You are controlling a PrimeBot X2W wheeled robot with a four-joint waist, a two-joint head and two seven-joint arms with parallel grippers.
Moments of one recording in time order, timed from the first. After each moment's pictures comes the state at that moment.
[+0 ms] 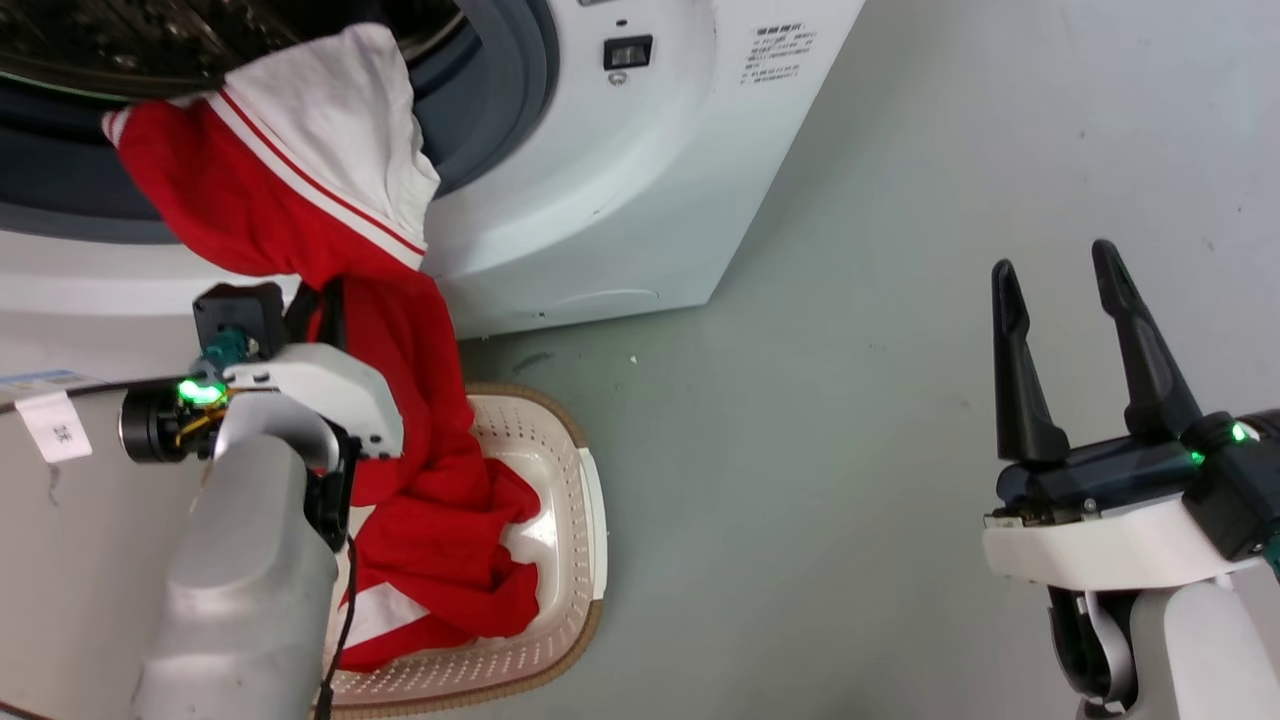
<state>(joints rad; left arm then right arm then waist) -0.73 0.18 -0.02 0.91 -0.16 -0.06 -0.26 -0.19 -0.05 0.06 -0.12 0.10 0.13 -0.26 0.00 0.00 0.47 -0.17</state>
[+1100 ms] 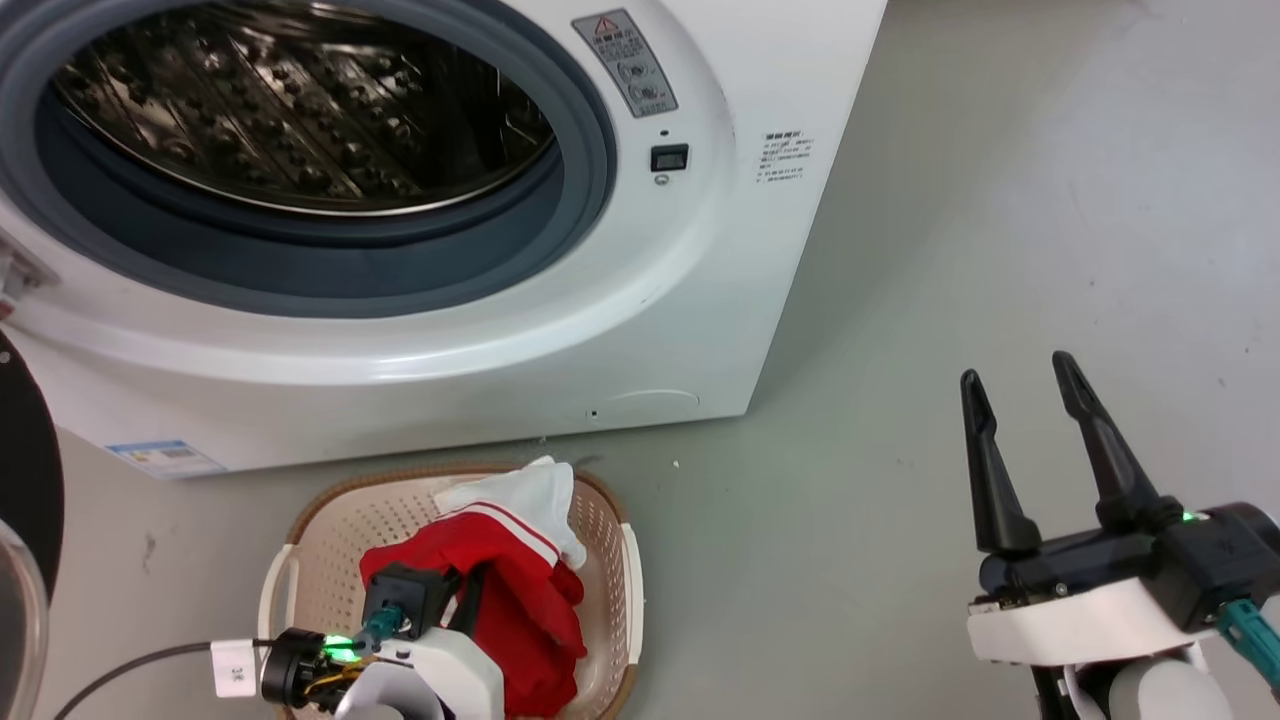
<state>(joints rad) -0.24 0.10 -0.16 0.71 -0.07 -0.12 -0.26 -0.04 -0.05 0.07 -0.10 0.07 0.13 -0.26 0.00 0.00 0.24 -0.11</state>
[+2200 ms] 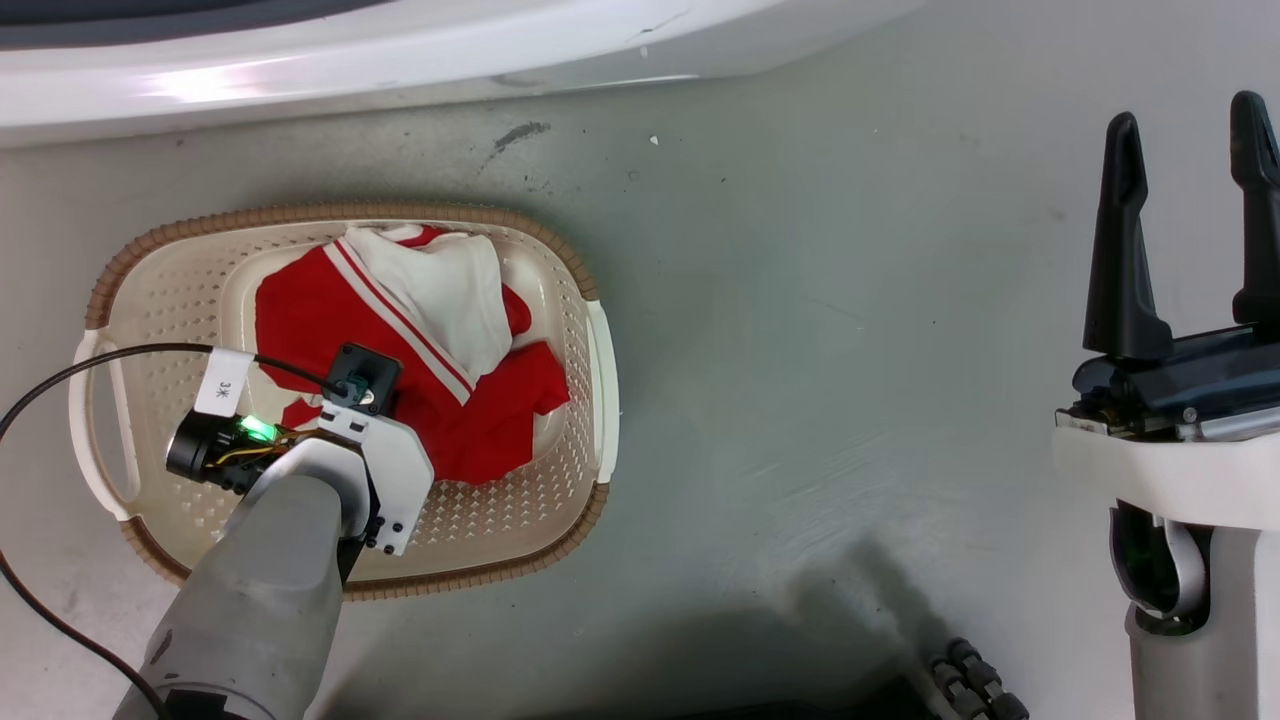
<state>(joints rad) -0.81 0.20 -0.31 1.27 0.03 -0.11 -0.18 -0.32 -0.05 0.00 -0.21 0.10 0.13 -0.26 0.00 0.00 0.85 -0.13</state>
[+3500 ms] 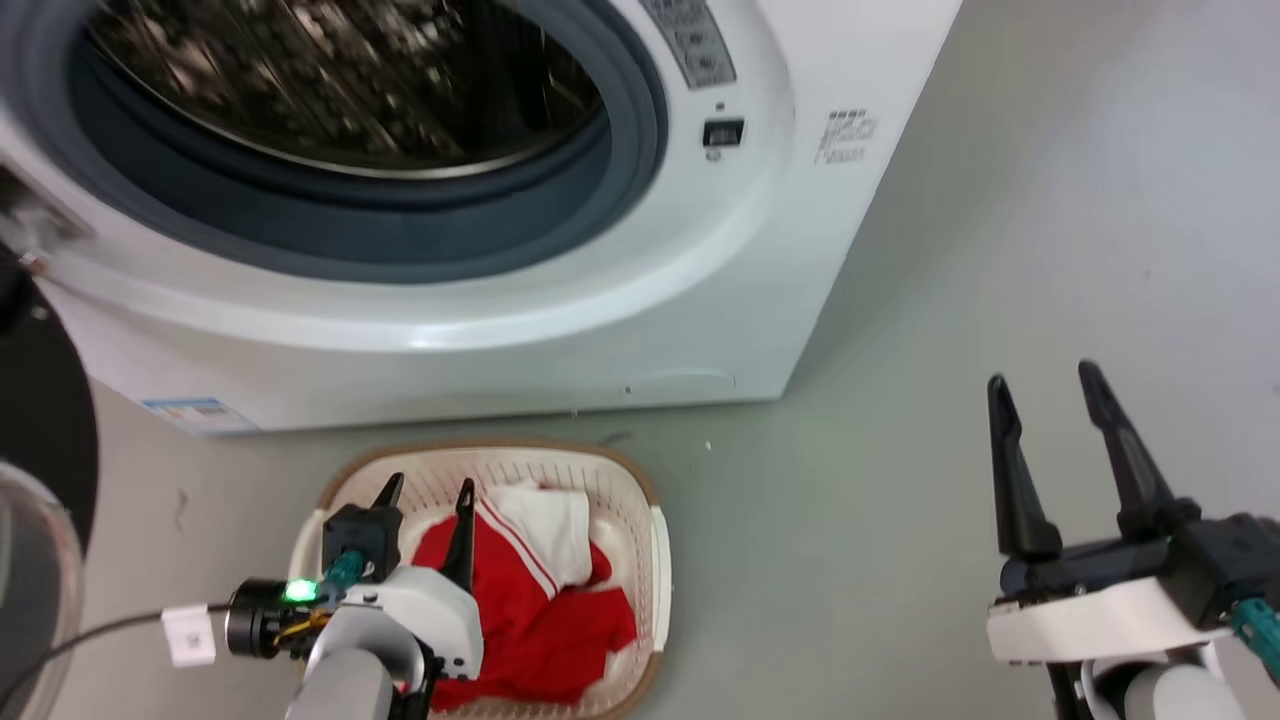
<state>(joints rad) -0.33 0.12 -0.14 0.70 -0.13 -0.04 -0.26 -0.06 -0.05 0.02 -0.06 0.07 0.13 -0.26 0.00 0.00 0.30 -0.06</state>
